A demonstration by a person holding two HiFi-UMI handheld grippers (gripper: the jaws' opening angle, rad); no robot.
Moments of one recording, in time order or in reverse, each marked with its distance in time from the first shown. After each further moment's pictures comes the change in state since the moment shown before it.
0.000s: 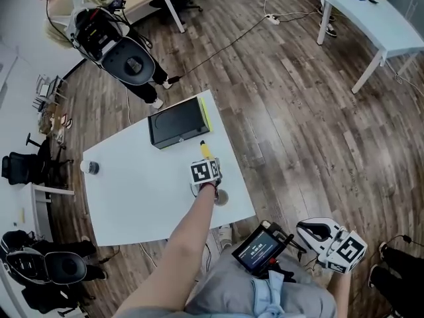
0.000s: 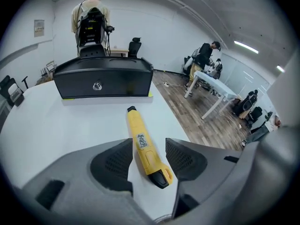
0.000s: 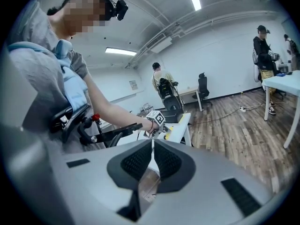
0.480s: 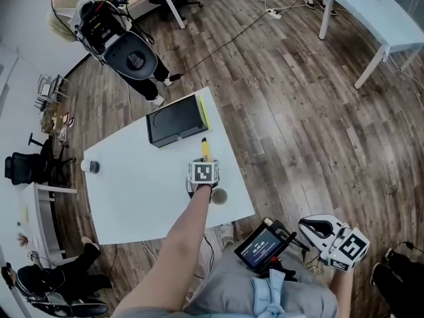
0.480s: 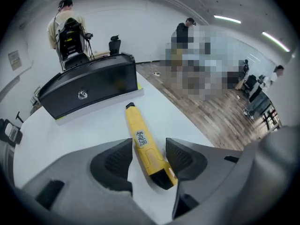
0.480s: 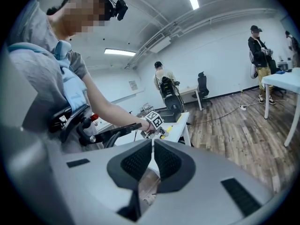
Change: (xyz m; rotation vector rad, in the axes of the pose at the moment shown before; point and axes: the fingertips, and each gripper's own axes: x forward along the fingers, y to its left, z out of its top) left arm 0.019 0.002 -0.018 0.275 0.094 -0.001; right arm -0.004 -0.017 -0.002 0.013 0.002 0.010
